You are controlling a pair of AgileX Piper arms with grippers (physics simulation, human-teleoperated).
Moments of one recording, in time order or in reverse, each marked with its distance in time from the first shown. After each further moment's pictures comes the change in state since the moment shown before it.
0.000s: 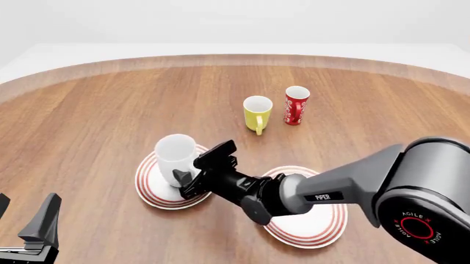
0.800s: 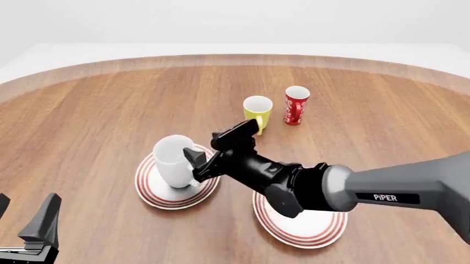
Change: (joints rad) left arm 0.000 0.000 0.000 0.000 0.000; right arm -0.035 -0.243 0.117 0.022 -0.030
